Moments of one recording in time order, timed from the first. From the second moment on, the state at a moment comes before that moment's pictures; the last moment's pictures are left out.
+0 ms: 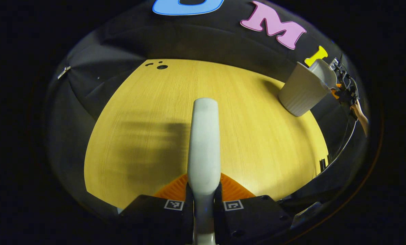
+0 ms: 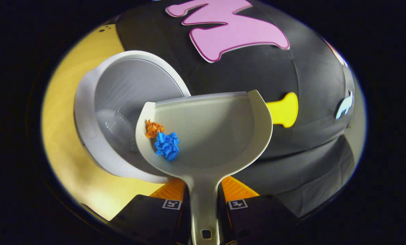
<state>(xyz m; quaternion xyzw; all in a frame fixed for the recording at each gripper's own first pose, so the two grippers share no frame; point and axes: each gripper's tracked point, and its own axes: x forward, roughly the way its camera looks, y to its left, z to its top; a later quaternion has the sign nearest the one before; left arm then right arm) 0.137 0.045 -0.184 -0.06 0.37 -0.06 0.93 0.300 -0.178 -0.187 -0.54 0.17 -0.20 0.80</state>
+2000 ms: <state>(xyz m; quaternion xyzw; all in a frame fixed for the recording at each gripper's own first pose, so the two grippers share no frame) 0.089 0.069 -0.198 -0.03 0.35 -0.07 0.93 0.254 -0.233 -0.158 -0.17 0.17 -0.13 0.96</state>
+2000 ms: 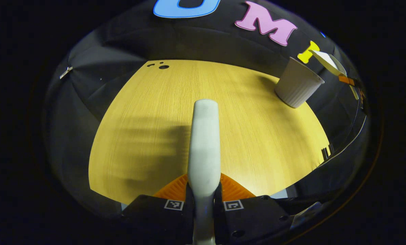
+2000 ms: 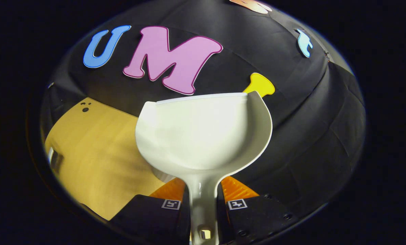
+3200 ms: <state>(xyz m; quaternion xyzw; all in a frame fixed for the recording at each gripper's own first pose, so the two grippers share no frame) 0.161 0.045 -0.207 -0.02 0.36 -0.03 0.93 0.259 -0.242 -0.199 -0.02 0.40 0.04 0.92</state>
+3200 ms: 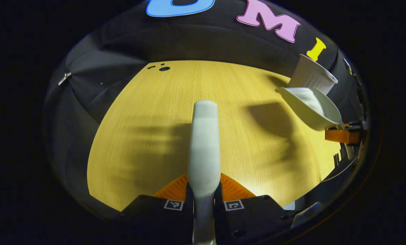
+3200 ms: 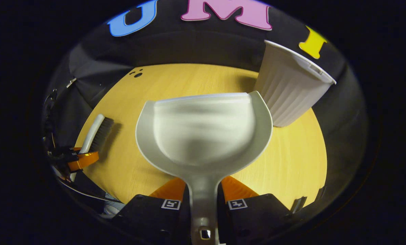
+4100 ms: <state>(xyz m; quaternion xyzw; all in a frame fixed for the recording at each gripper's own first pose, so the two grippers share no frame) 0.222 0.021 -0.233 0.04 0.41 0.01 0.91 0.260 -0.253 -0.272 0.02 0.47 0.04 0.88</state>
